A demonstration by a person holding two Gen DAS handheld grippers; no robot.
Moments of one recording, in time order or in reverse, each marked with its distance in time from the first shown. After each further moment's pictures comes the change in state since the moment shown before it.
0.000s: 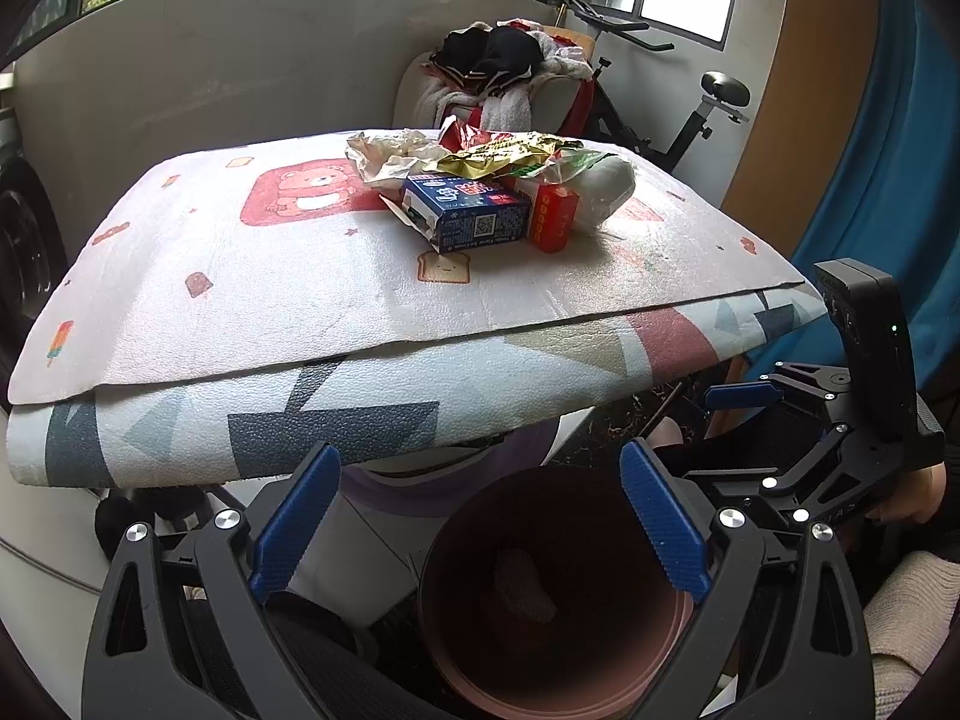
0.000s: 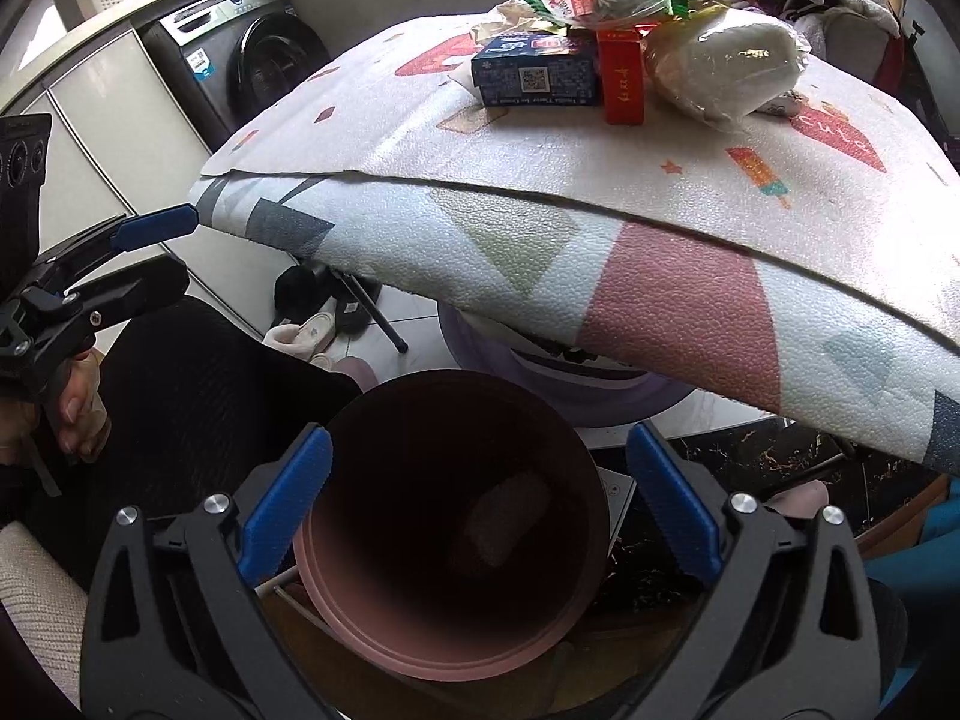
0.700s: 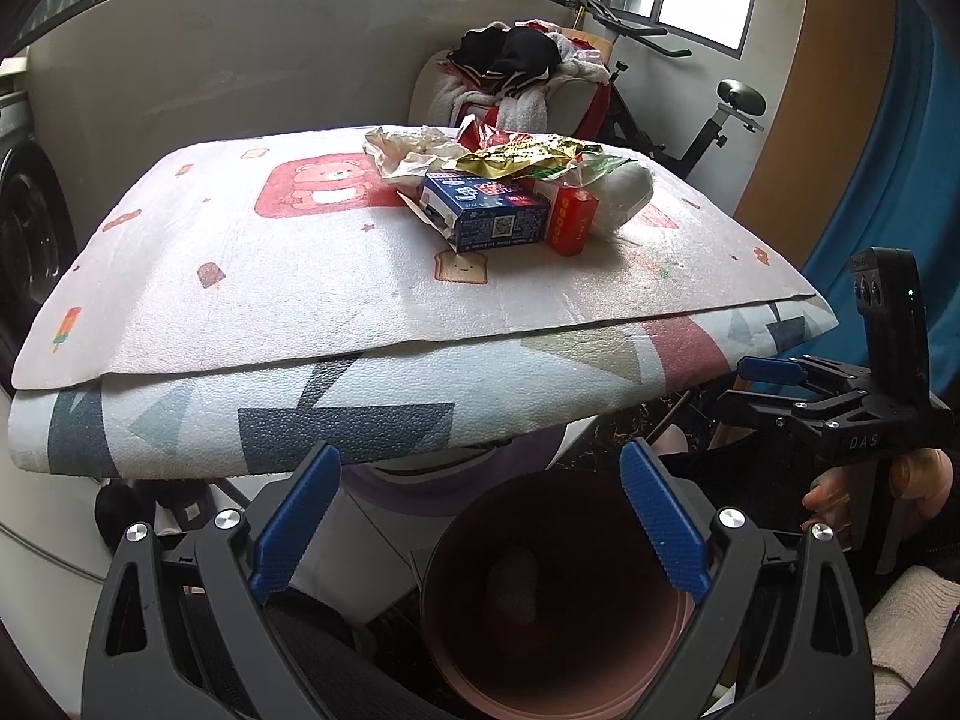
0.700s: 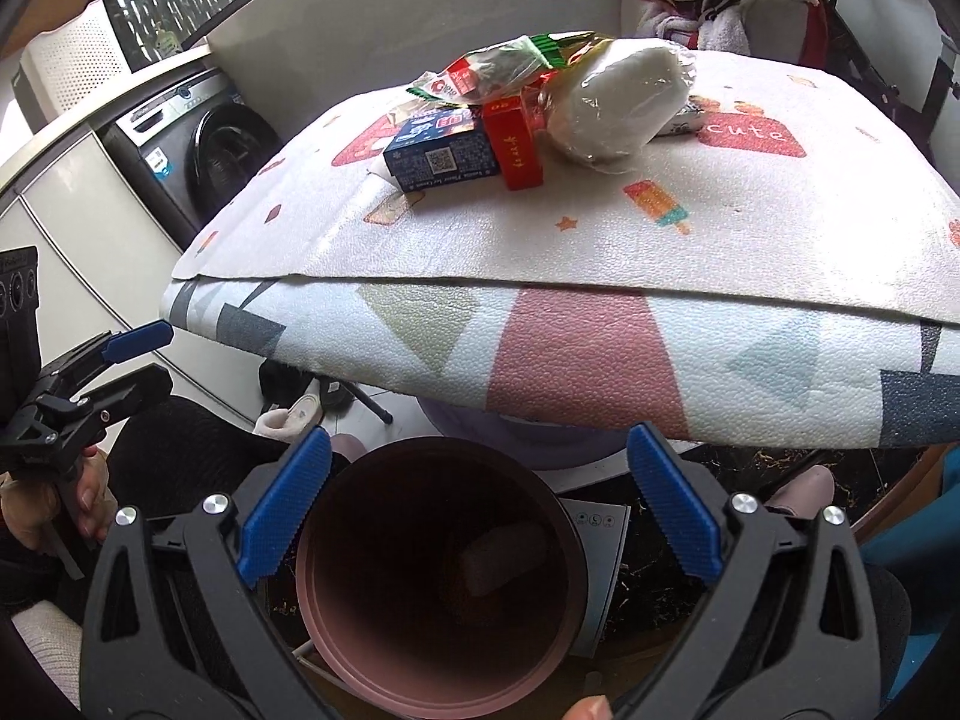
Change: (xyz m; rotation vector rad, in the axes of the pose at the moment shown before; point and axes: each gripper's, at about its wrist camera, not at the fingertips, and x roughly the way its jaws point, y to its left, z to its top) left arm 0.002 0.007 0.002 -0.035 0.003 0.018; right arm -0.025 -0.035 0.008 0.163 -0.149 -0.018
